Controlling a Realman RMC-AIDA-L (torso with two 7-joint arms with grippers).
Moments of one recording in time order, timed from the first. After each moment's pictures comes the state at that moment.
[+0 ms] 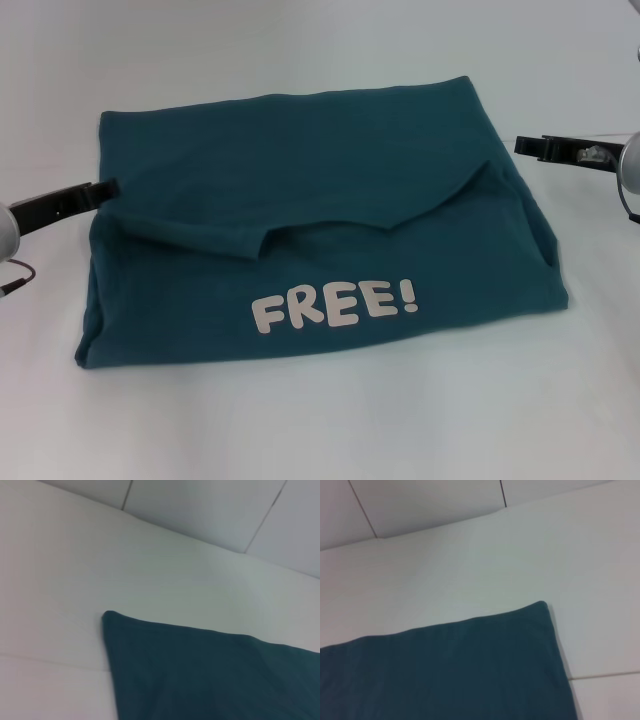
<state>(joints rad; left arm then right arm) -0.71 -2.14 0.56 0.65 2.18 0.72 -2.03 0.70 2.07 -0.75 -0.70 -2.30 -0.62 2.26</state>
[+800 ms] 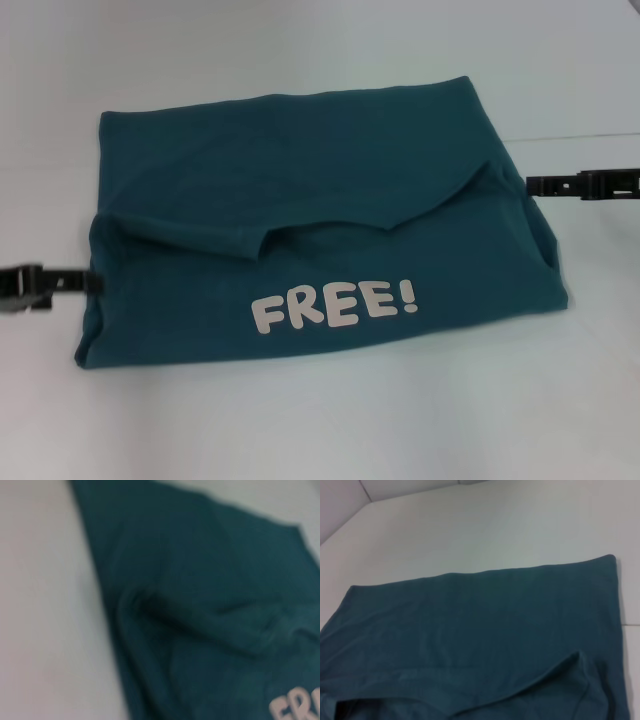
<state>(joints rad) -0.60 -2.03 0.58 0.99 2.49 1.49 -2.46 0.53 2.04 -0.74 -1.08 -2.32 -1.21 2.30</state>
